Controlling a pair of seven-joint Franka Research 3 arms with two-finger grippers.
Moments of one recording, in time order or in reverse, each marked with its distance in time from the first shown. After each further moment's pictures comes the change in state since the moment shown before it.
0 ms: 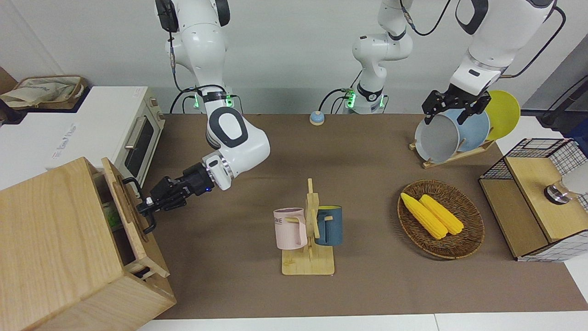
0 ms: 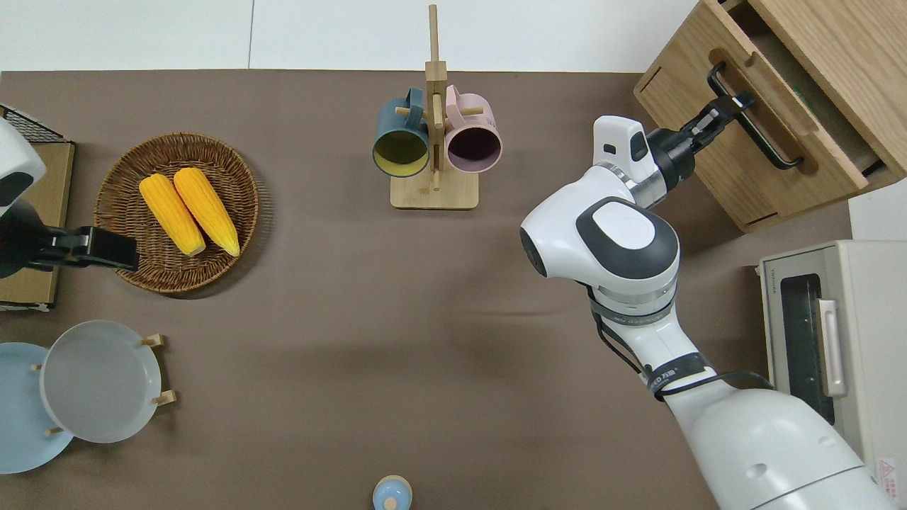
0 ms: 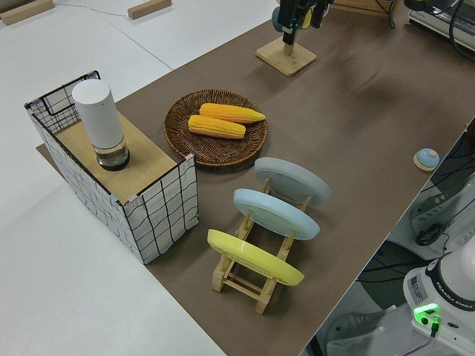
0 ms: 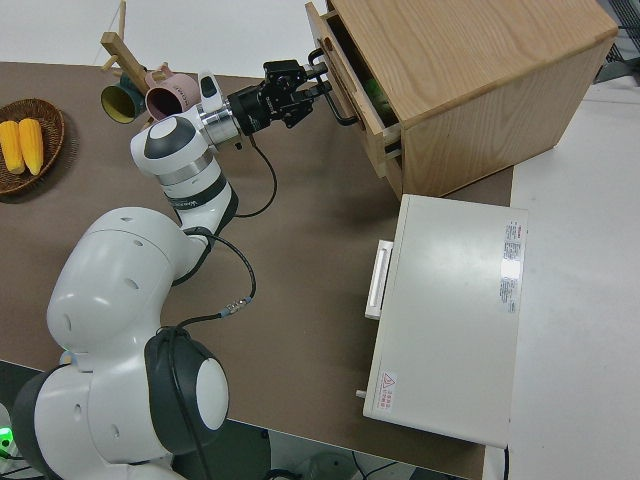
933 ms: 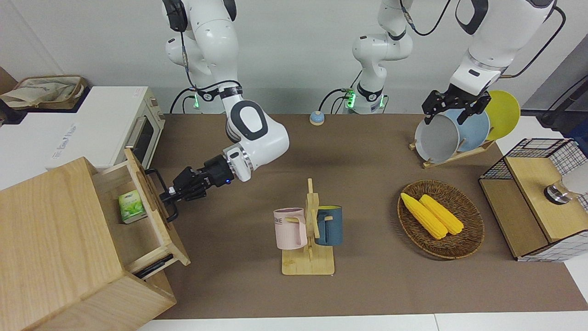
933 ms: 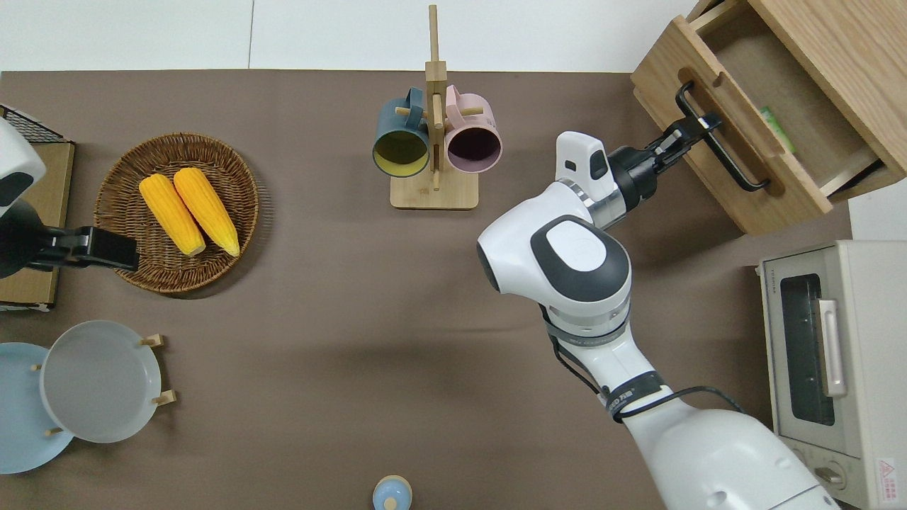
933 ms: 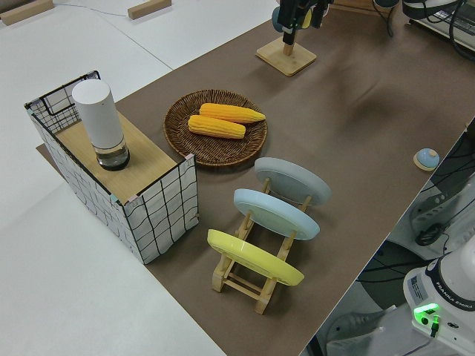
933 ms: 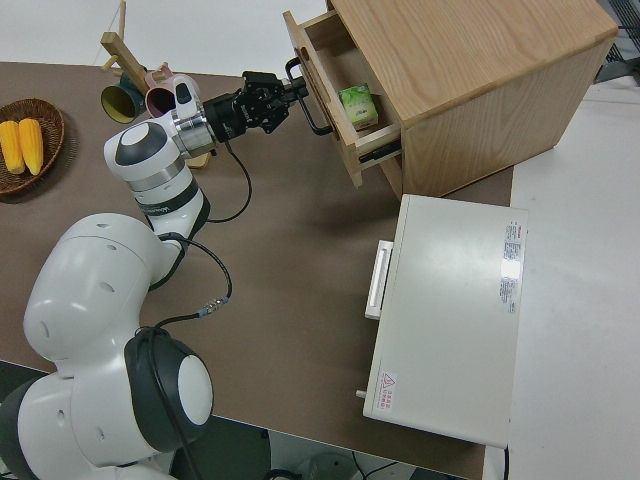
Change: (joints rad) left arm 0.000 0.000 0.000 0.000 0.000 0.000 0.000; right arm 0.108 -0.003 0.008 0.003 0.095 -0.129 -0.011
